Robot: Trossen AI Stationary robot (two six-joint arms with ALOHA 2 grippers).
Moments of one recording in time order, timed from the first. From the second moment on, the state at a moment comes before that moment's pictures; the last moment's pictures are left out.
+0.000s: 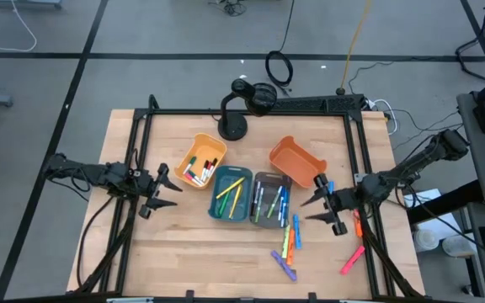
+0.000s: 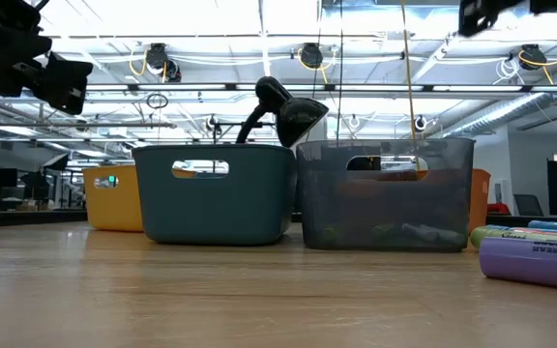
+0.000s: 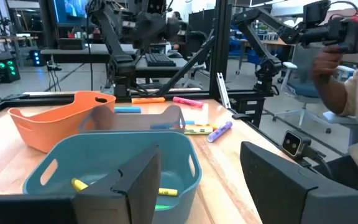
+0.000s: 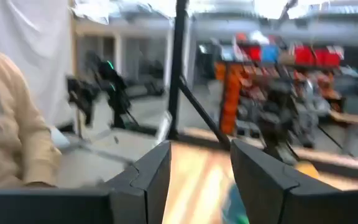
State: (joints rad) left arm -0.24 0.03 0.02 0.00 0.05 -0.04; right arm 0.49 0.78 0.26 0.66 0.15 -0.08
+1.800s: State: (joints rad) left arm -0.24 0.03 0.02 0.00 0.04 -0.04; right arm 0.86 1.30 0.48 -0.88 -0.47 1.82
